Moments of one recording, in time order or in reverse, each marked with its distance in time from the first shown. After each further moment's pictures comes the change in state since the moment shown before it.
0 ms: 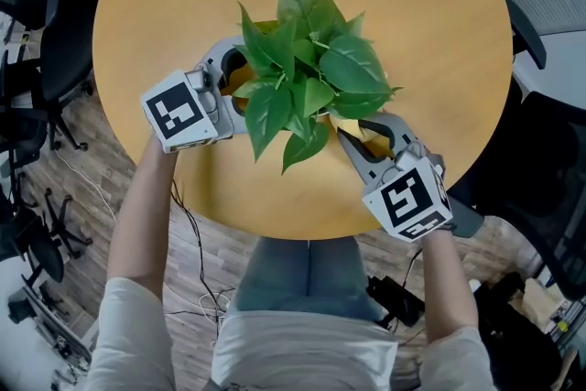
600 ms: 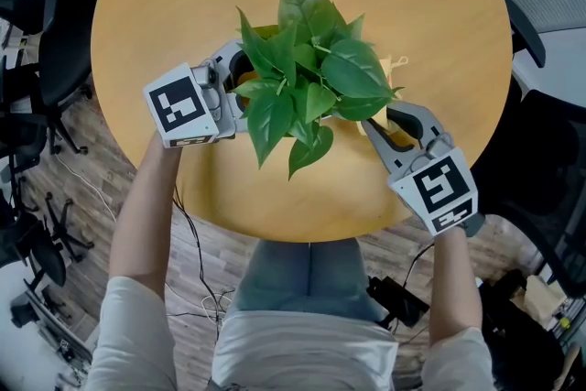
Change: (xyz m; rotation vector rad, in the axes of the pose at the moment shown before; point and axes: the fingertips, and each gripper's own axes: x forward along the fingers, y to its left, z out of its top) left arm 0.008 -0.001 0.005 -0.033 -0.028 -0.083; right arm -0.021 -0.041 -0.004 0.171 -0.025 -0.081
